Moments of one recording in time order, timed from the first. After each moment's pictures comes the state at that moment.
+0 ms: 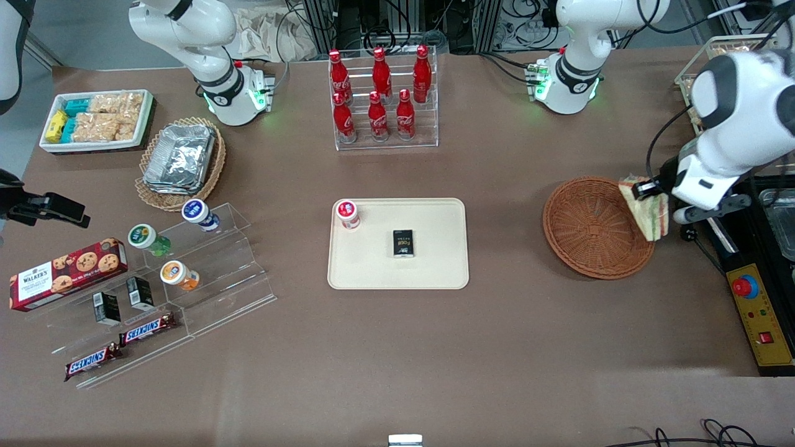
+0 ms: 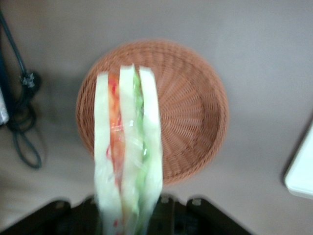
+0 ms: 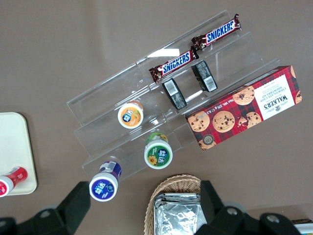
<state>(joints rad) -0.03 -0.11 0.04 -2.07 -0.02 1.81 -0.18</state>
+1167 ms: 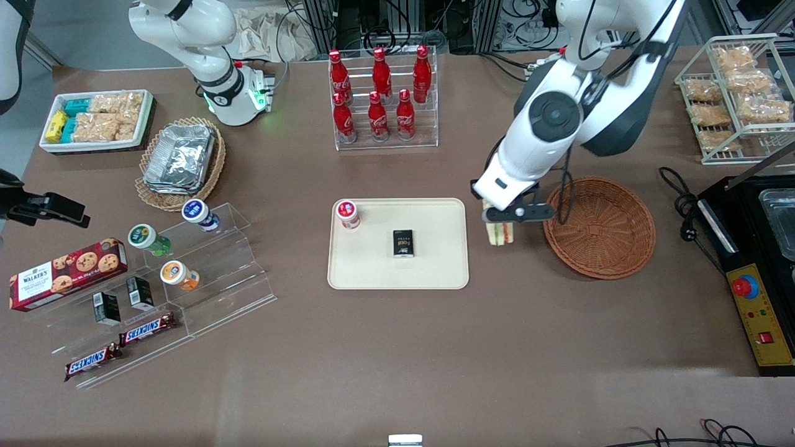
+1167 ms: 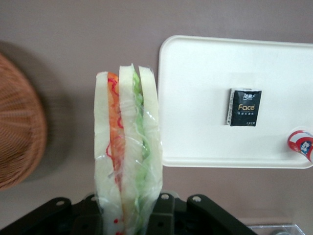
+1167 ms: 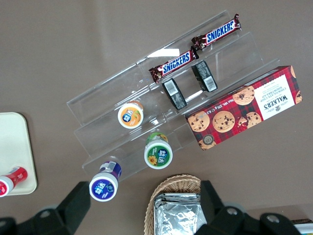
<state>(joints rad) -0.14 0.20 -0.45 -1.91 -0.04 2.02 -0.60</state>
